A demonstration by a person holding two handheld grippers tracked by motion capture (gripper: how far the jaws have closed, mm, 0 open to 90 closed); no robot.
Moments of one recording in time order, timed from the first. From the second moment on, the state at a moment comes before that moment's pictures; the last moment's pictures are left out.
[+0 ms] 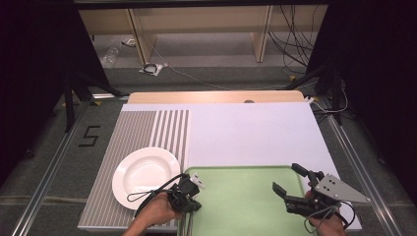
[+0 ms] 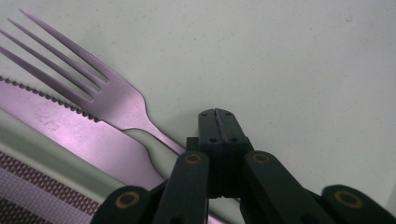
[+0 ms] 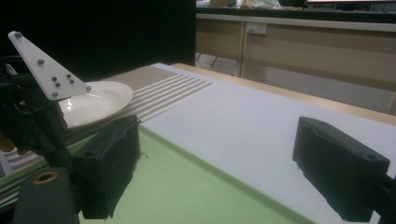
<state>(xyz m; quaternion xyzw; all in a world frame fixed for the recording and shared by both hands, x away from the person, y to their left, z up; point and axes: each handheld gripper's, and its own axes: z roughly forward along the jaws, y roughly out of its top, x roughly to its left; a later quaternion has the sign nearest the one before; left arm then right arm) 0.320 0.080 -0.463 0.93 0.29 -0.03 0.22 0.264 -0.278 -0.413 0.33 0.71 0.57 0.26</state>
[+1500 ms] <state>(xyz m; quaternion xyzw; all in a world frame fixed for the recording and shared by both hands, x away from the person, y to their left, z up) 0.322 0.143 -0.388 0.82 0.41 0.08 0.40 0.264 -0.278 -0.413 0.33 0.71 0.57 0.26</state>
